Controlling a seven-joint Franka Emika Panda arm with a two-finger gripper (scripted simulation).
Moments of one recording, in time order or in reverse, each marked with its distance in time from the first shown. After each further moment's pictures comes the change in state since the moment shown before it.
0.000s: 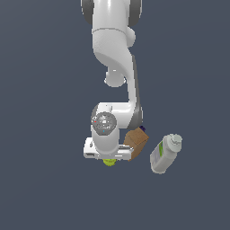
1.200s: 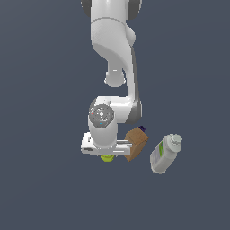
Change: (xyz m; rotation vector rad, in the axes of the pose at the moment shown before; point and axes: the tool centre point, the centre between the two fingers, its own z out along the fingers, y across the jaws) arm -0.011 0.006 -0.021 0.001 0.000 -0.004
